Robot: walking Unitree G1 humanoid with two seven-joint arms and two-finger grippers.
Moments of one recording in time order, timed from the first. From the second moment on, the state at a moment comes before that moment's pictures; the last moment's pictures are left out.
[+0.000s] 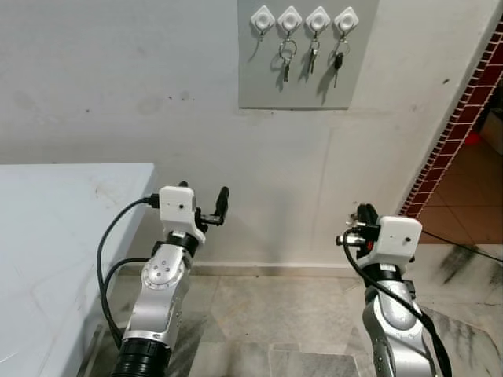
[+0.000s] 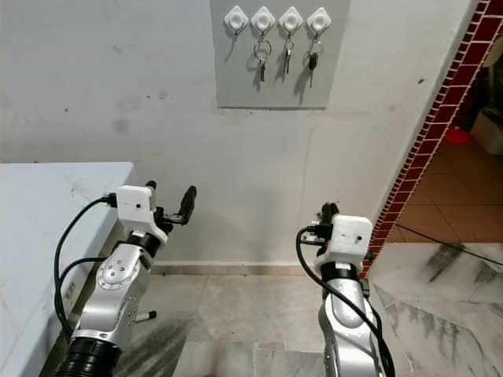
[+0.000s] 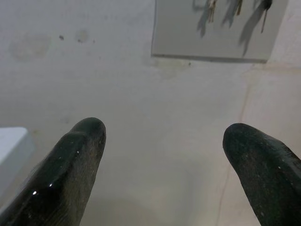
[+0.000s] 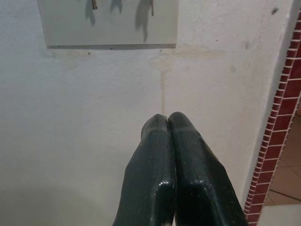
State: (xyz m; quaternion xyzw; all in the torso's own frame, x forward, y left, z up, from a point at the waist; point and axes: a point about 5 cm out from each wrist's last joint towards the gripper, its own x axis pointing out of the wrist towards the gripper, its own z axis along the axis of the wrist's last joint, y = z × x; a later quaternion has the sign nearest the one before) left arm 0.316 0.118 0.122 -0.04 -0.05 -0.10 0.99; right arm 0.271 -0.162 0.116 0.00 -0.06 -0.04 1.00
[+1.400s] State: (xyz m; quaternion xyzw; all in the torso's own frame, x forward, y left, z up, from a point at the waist) left arm 0.310 0.125 0.117 -0.07 -0.03 -0.08 0.99; right arm 0.273 -0.166 0.126 -0.01 -0.07 -0.02 1.00
